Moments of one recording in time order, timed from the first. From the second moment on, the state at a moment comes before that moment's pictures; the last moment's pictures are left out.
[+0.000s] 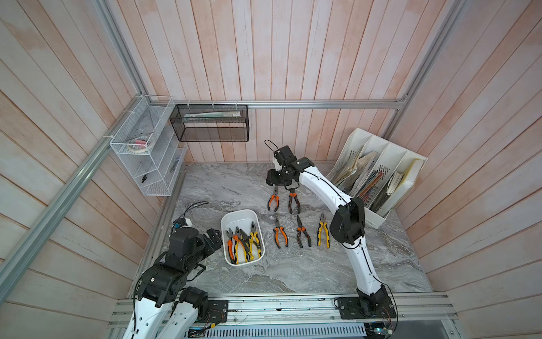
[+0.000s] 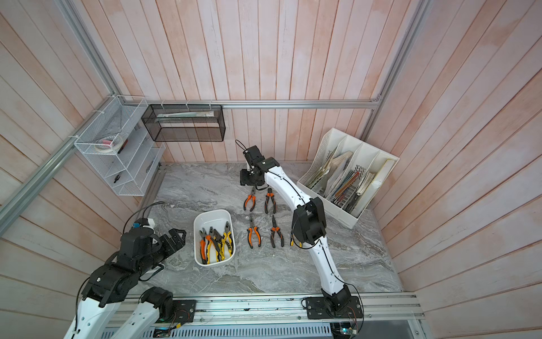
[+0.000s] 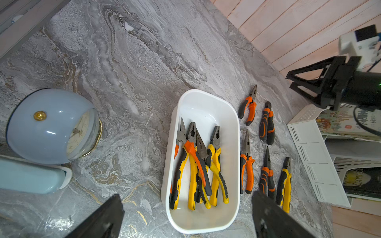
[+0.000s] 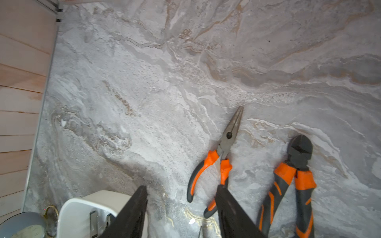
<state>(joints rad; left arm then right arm) -0.29 0.53 0.79 -1.00 -0.09 -0.77 0.63 2.35 2.34 -0.92 -0.12 0.46</state>
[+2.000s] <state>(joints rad) -0.22 0.43 0.77 -0.97 -0.06 -0.73 1.05 2.11 1.90 -0.91 -0.09 0.53</state>
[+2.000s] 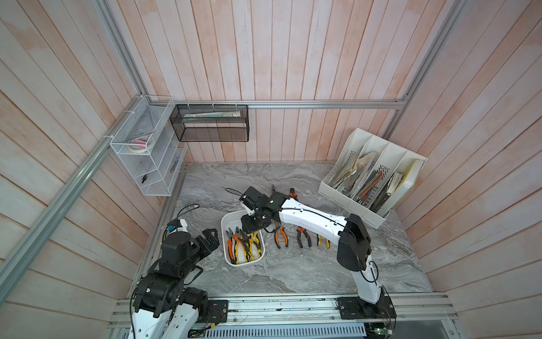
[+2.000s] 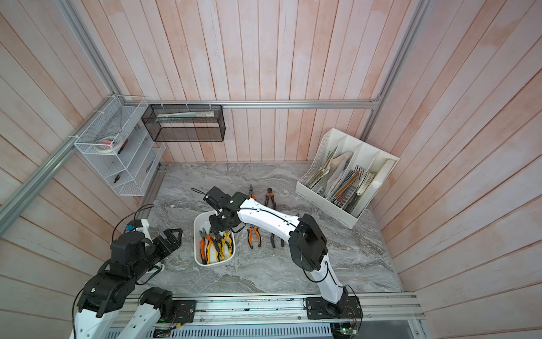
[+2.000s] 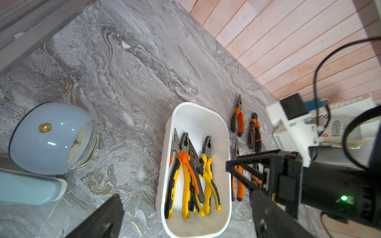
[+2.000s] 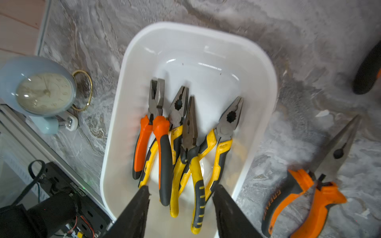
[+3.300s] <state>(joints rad) -0.22 0.39 0.77 -0.97 -0.09 -0.76 1.15 2.40 2.15 -1.06 -0.03 0.49</state>
